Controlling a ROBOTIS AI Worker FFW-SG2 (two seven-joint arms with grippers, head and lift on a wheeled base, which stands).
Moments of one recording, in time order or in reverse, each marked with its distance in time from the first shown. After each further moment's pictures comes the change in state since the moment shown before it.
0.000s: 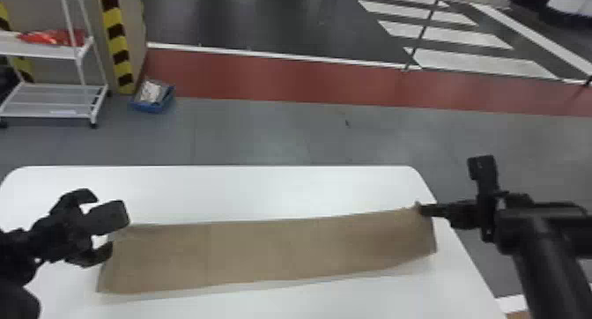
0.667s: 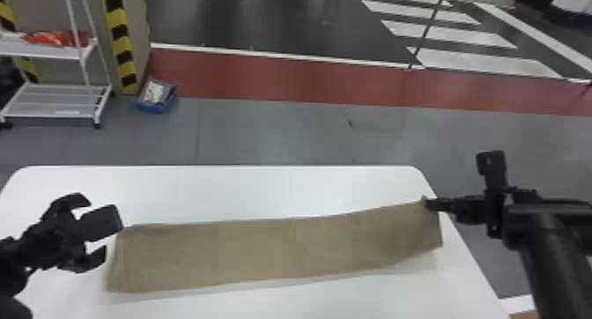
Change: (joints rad) left arm 0.049 0.006 0.026 -0.057 0.010 0.005 0.001; right arm -0.029 -0.009 -0.010 0.035 -0.009 -0.018 -0.019
